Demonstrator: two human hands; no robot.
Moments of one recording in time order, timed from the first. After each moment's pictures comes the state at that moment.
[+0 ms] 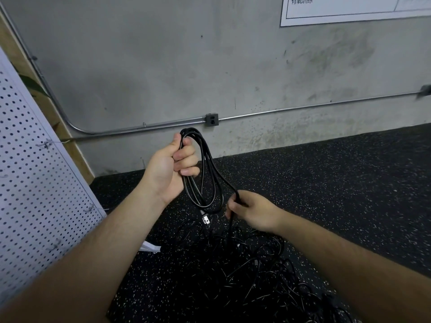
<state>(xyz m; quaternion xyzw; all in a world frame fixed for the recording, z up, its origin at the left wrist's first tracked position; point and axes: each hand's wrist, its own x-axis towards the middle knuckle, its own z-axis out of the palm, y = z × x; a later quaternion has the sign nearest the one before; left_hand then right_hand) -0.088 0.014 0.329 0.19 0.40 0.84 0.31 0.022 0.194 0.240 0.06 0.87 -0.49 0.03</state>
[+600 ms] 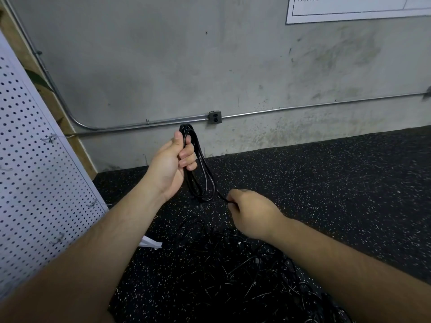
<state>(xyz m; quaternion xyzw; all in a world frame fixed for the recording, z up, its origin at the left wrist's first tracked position) -0.106 0.011 0.312 0.23 0.48 0.82 0.20 0.026 0.168 0.250 0.03 0.98 -0.19 -0.05</state>
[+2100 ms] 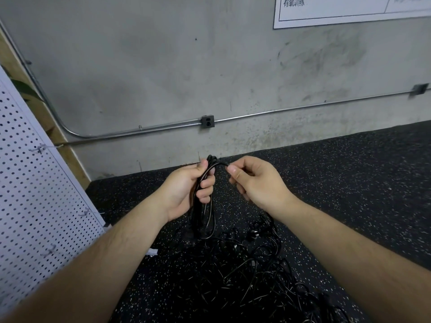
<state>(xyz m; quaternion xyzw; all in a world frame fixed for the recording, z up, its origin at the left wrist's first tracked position) -0.068 0.031 0.303 0.22 0.56 0.71 0.37 0.033 0.191 0.297 0.08 0.79 -0.58 -0.19</state>
